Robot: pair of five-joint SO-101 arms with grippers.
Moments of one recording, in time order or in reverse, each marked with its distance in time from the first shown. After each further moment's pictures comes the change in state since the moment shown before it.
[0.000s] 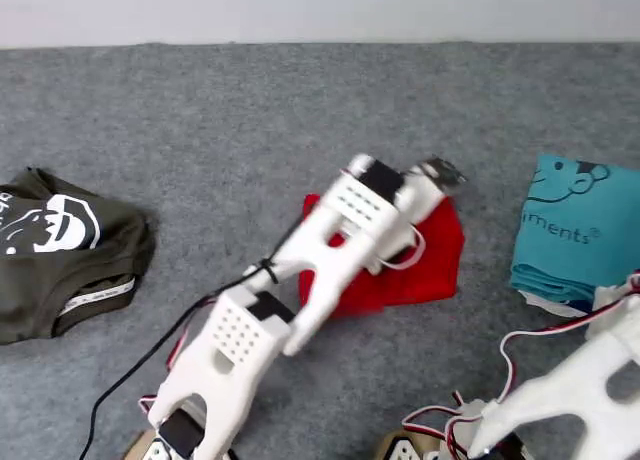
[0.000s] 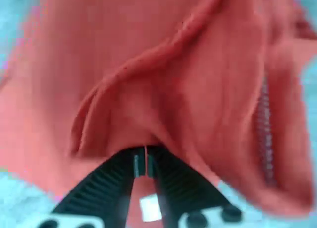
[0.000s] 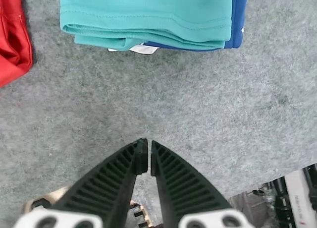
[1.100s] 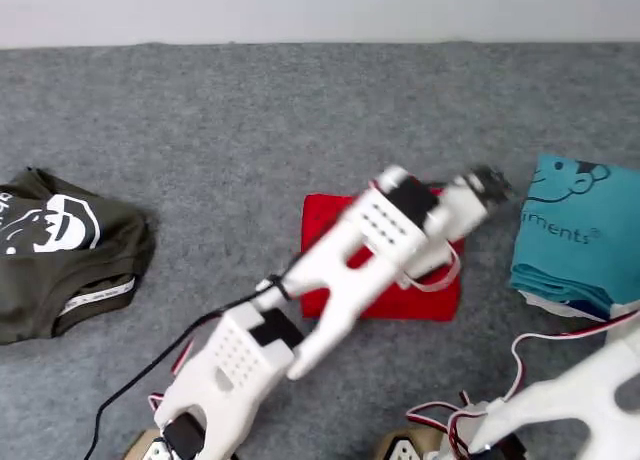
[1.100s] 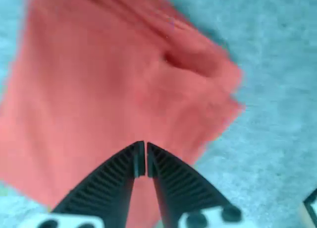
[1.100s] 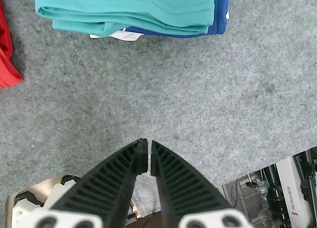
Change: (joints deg) left arm 8.2 -6.1 -0.5 0.1 -0.1; right arm 6.2 0.0 0.0 0.0 5.1
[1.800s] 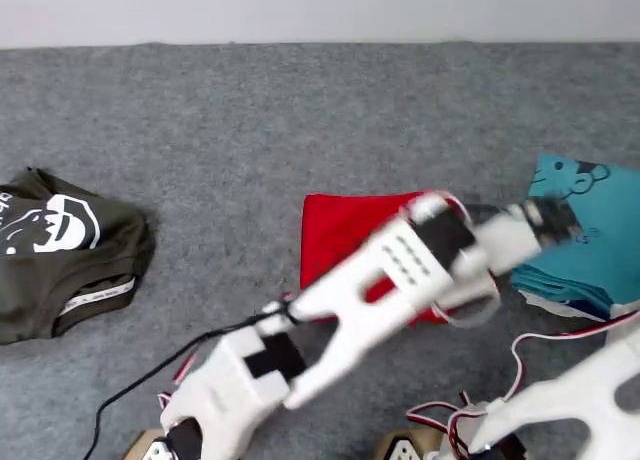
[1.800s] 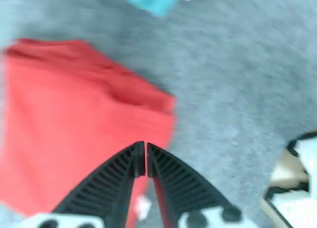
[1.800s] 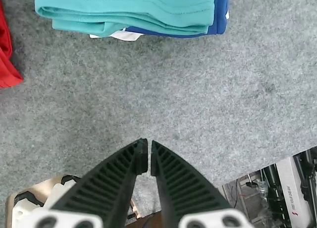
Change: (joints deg) left arm 5.0 -8.4 -1.6 0.0 -0.2; right arm 0.0 0.0 0.0 0.0 0.0
